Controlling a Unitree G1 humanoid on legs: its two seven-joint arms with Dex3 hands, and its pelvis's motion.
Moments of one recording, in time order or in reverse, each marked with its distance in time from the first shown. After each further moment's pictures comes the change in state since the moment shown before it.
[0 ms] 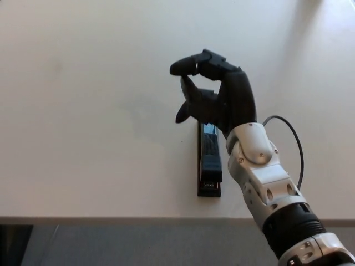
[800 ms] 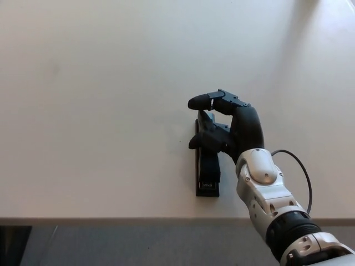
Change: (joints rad) left_arm -0.010 0.006 -0.015 -0.001 0.001 -0.016 -0.009; right_arm -0.041 0.002 -0.097 0.321 -0.034 -0.130 0.012
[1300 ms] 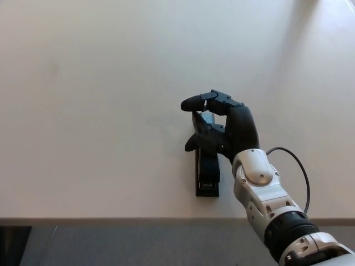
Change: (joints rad) left_arm -0.018 0.002 -0.027 -0.001 0.005 -0.001 0.003; right_arm 0.000 0.001 0.053 -0.005 -0.026 -0.005 -0.004
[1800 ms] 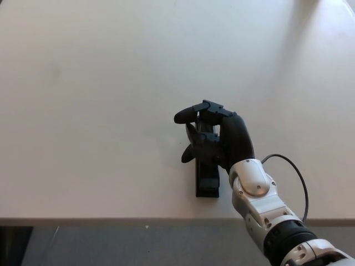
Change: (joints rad) left_arm 0.094 -0.003 -0.020 -0.011 0.001 -0.006 0.000; right_arm 0.050 0.000 0.056 0.054 -0.017 -0.077 0.008
